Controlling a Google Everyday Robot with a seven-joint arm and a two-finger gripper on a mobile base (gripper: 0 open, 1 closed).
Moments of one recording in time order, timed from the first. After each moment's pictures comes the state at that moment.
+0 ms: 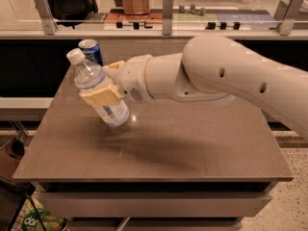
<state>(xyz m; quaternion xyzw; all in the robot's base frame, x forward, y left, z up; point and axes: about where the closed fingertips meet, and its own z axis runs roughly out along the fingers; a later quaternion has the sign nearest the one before) 0.504 0.128 0.930 -0.51 0.63 0.30 0.49</state>
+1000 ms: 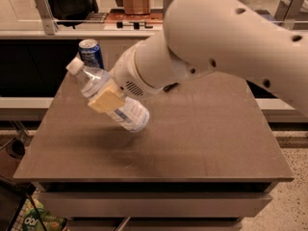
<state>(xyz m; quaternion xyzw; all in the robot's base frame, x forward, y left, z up) 0.479 0.100 0.932 -0.56 0.71 0.18 0.39</state>
